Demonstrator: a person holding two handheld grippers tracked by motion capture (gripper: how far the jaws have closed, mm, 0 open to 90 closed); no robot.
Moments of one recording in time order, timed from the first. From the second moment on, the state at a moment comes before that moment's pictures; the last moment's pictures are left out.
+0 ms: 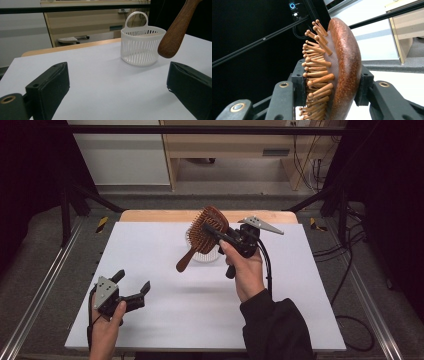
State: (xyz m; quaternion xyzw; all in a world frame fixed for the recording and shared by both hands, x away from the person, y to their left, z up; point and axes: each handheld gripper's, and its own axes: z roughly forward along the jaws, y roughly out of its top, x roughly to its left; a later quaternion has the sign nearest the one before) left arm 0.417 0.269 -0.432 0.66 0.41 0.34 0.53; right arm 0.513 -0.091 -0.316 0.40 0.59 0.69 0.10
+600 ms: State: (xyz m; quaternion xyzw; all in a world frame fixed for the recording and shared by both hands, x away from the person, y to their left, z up) left arm 0.418 0.272 -0.433 0.65 0.42 0.34 0.53; right arm 0.527 -0.092 -0.298 0.41 0.58 0.70 0.11
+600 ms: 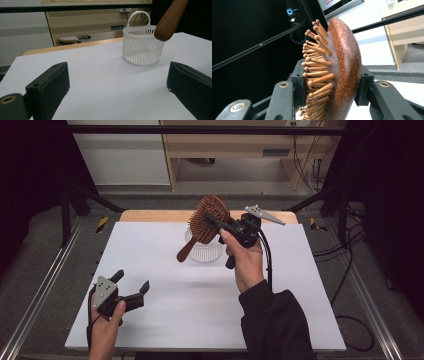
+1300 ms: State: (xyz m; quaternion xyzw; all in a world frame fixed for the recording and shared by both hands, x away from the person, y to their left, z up) left arm 0.420 0.275 -0.437 0.65 0.42 0.34 0.53; right arm 0.548 -0.108 -0.283 0.43 0.55 0.70 0.14
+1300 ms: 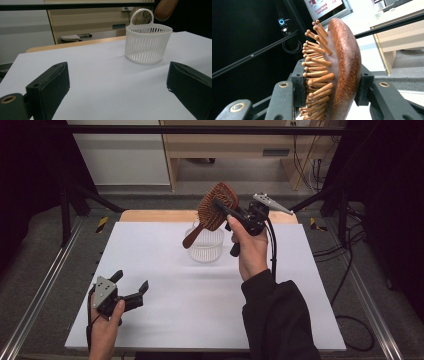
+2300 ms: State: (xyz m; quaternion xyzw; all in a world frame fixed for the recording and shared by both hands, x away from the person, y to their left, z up) left arm 0.421 0.275 -0.438 0.65 0.42 0.34 0.53; right arm 0.575 -0.130 -0.283 0.46 0.53 0.69 0.17
